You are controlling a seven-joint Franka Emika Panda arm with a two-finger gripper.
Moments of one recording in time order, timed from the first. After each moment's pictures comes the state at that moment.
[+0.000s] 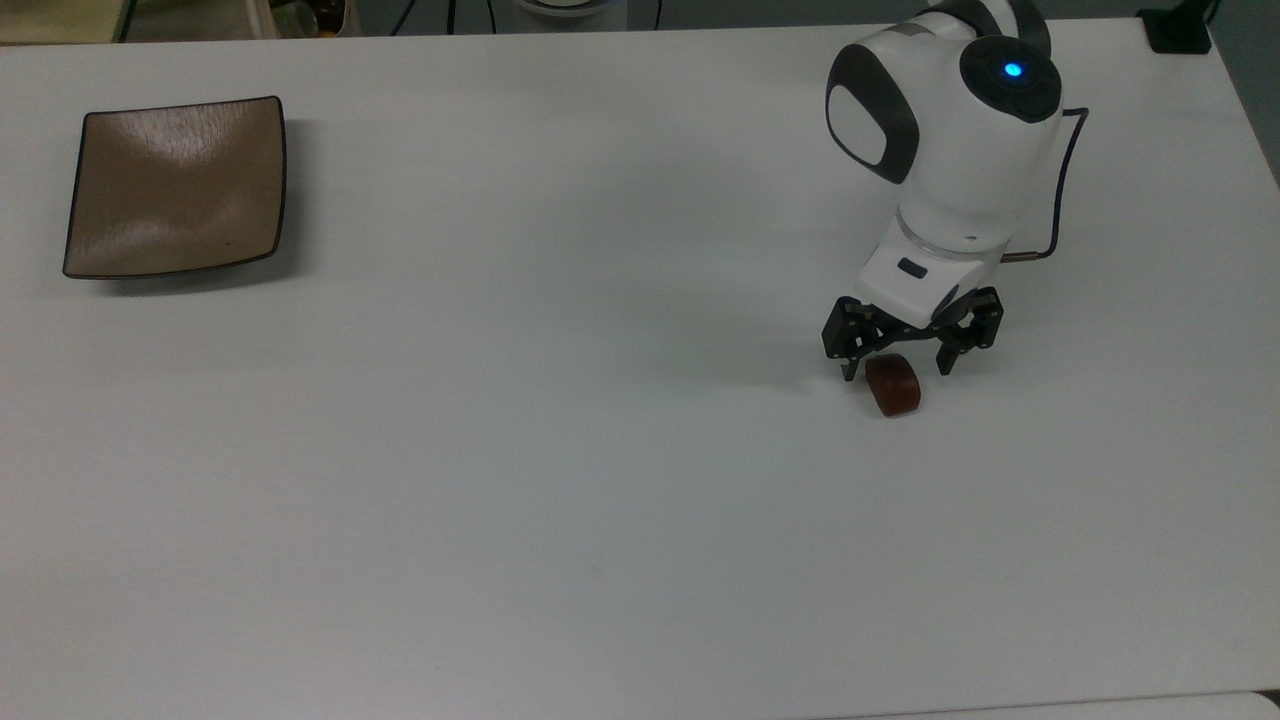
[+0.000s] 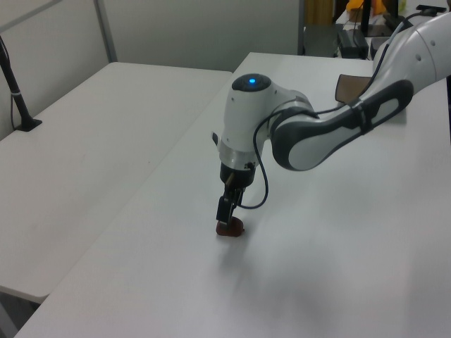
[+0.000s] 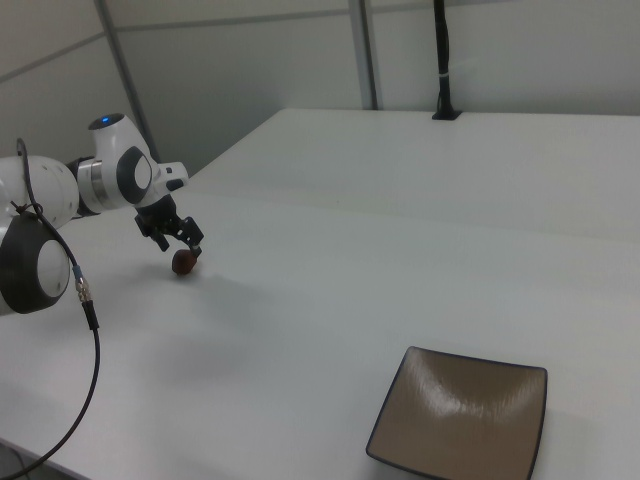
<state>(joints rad) 0.54 0.77 0.02 -1.21 -0.11 2.17 0.46</state>
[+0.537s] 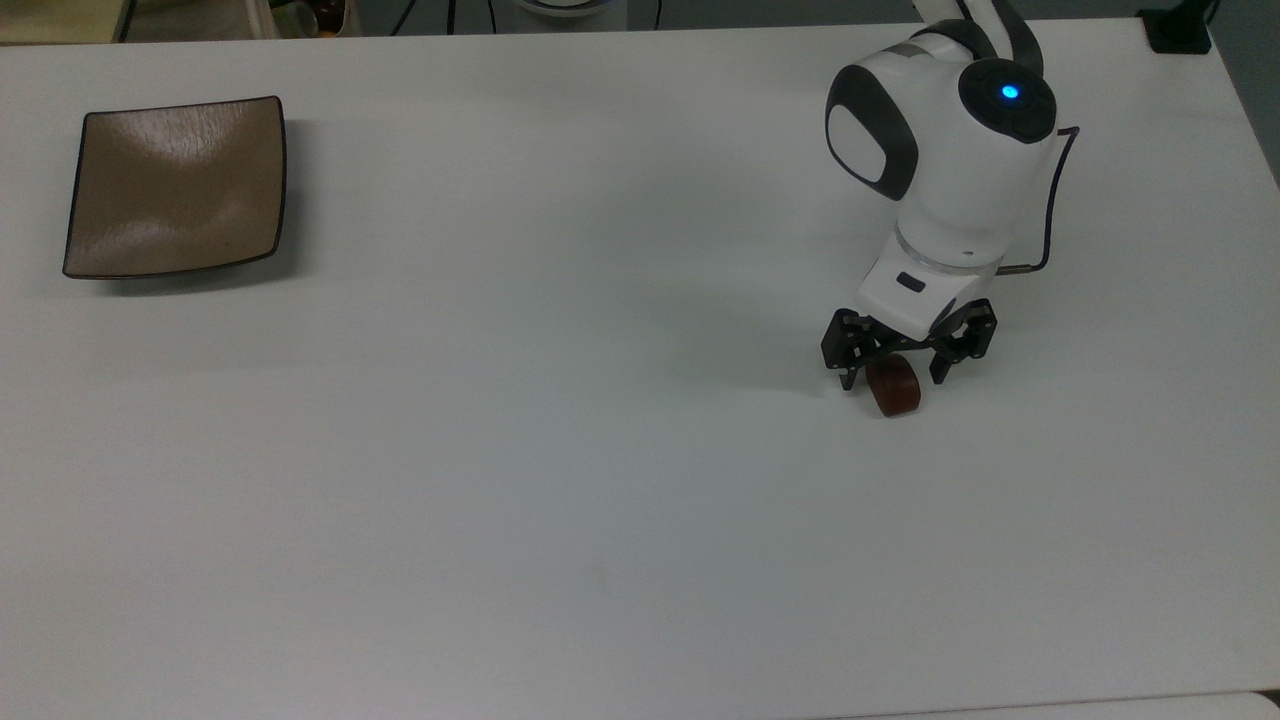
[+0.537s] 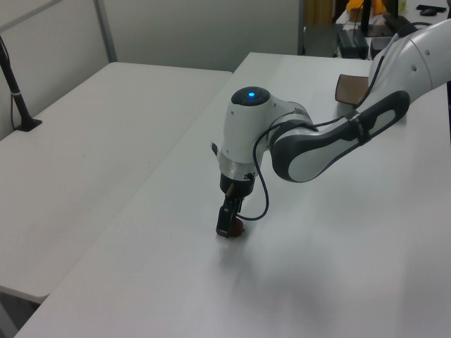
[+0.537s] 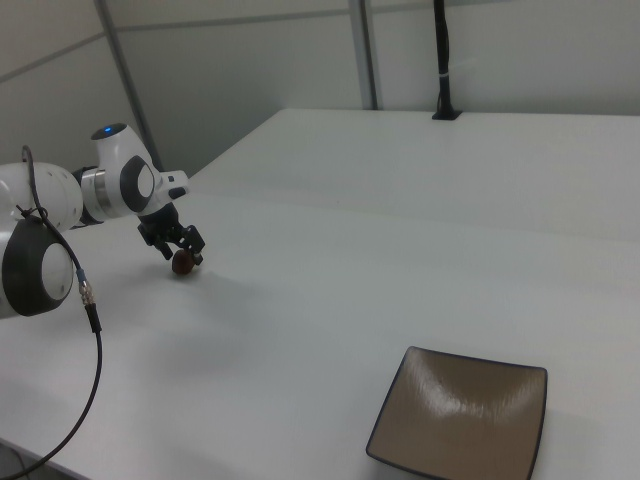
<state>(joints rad) 0.54 0.80 0.02 -1.21 -0.13 2.19 0.46</state>
